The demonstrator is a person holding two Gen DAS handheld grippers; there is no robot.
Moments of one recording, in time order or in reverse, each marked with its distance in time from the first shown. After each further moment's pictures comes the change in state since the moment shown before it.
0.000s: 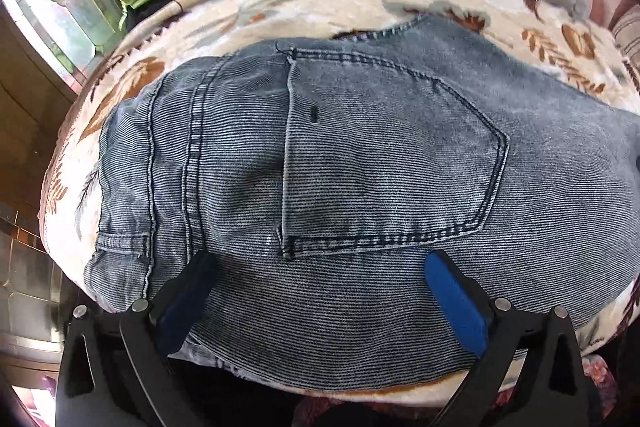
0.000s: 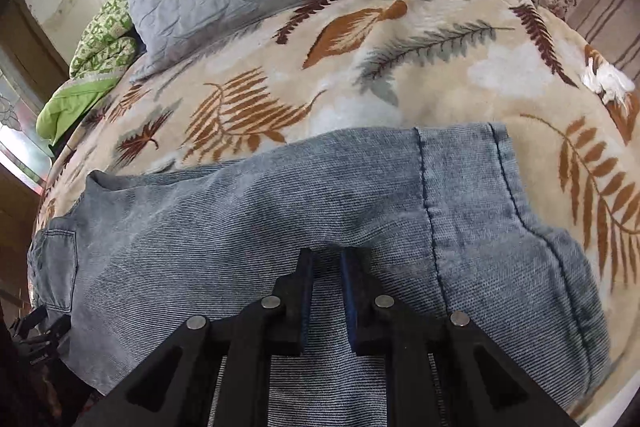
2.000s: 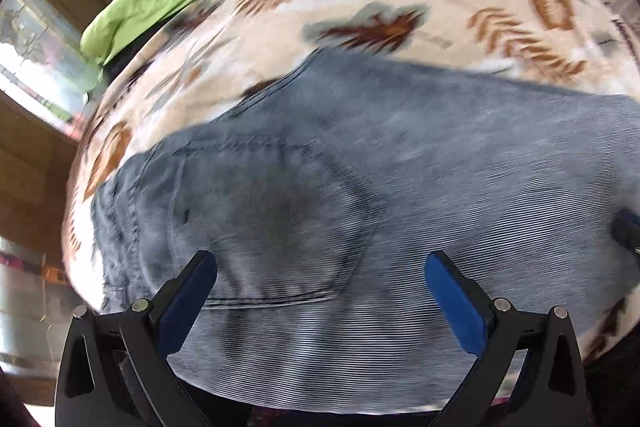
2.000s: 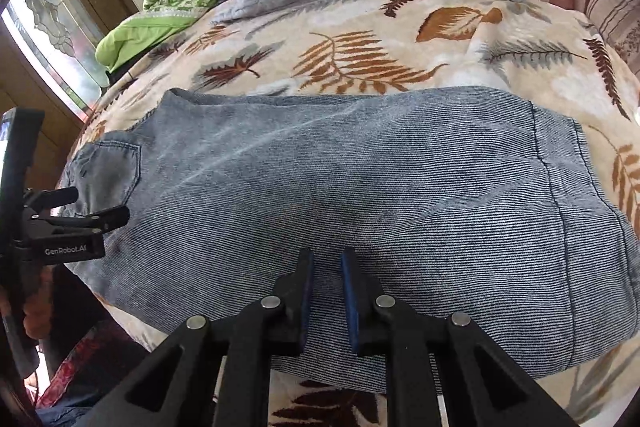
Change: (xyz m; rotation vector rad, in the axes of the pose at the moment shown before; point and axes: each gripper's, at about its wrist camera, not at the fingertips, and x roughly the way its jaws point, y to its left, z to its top) left arm -0.043 -0.098 0.034 0.117 -0.012 0.056; right arm -0.015 0.056 -0.044 -0.194 0.066 0.134
